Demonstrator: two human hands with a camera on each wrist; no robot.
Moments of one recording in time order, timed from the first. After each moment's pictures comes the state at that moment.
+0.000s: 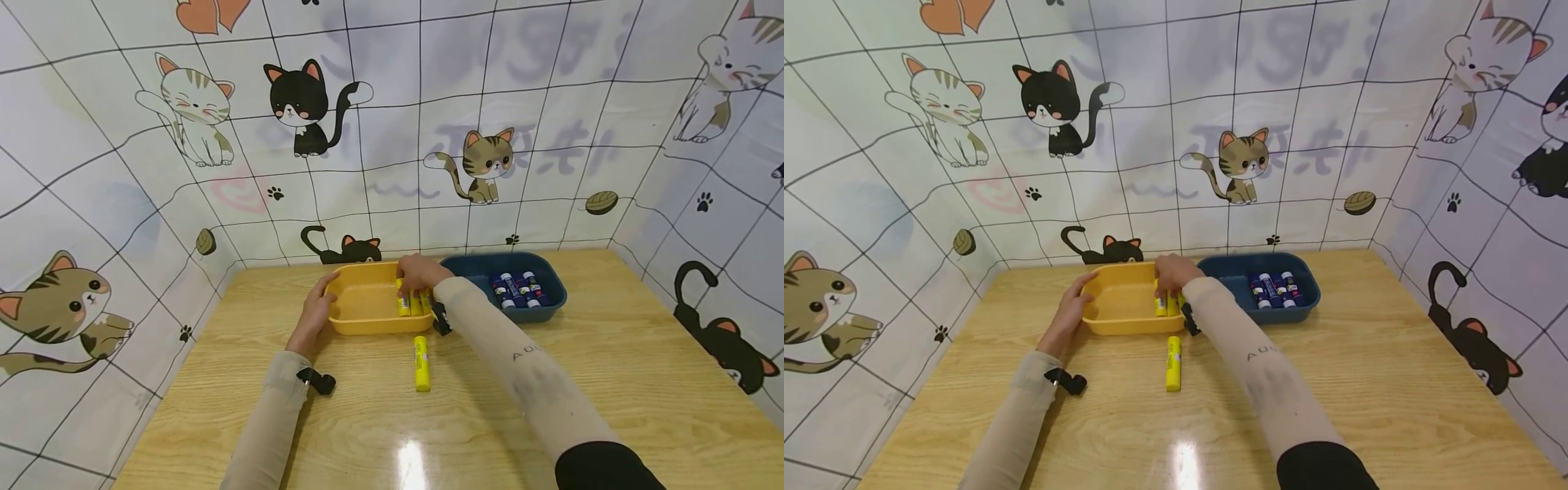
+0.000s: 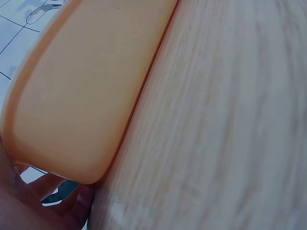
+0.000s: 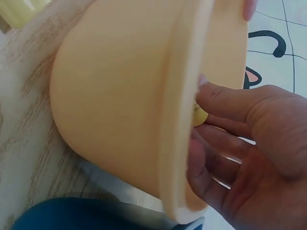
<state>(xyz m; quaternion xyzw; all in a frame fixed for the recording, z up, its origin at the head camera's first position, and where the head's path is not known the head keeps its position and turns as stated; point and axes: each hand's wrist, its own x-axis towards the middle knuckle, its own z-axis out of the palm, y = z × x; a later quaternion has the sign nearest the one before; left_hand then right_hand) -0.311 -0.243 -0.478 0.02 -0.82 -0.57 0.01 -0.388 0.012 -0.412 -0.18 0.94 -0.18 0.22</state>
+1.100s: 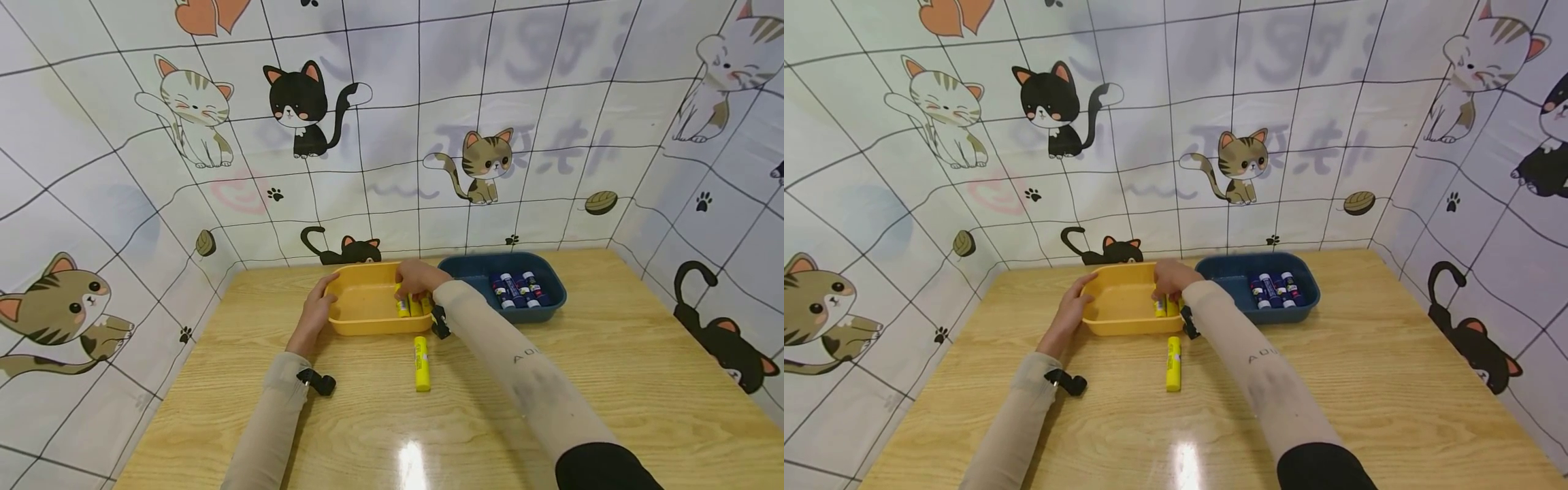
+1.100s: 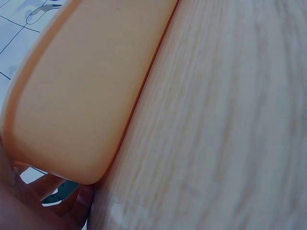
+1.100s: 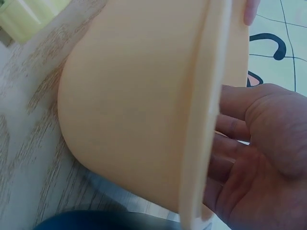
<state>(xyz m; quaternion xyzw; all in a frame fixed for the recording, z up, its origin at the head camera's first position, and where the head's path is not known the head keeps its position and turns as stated) -0.311 -0.243 -0.479 0.03 -0.82 -0.57 0.01 -0.381 0.014 -0.416 -0.21 0.93 -0.19 0.22</state>
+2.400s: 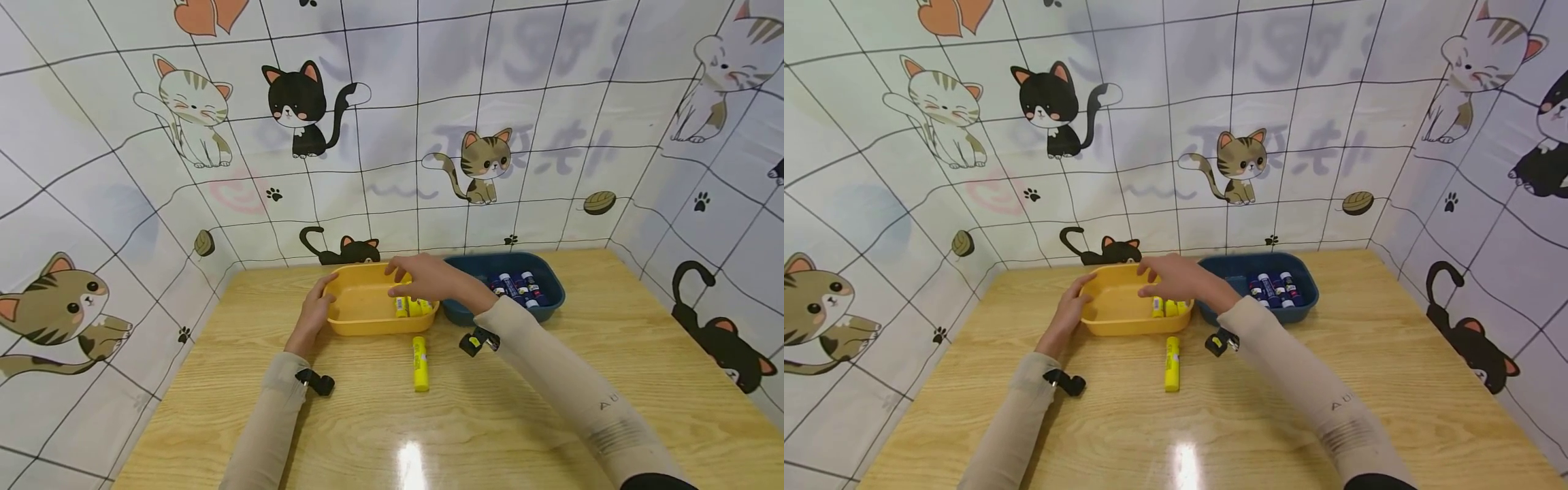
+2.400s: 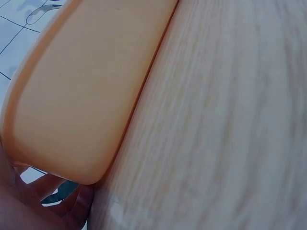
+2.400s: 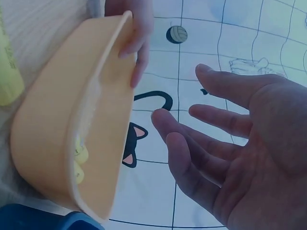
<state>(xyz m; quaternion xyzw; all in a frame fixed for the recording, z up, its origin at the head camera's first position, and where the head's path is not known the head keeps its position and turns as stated) -0.310 -0.243 -0.480 0.04 -0.82 -0.57 0.01 -0.312 0.049 -0.352 -0.38 0.89 -0.25 0.12</state>
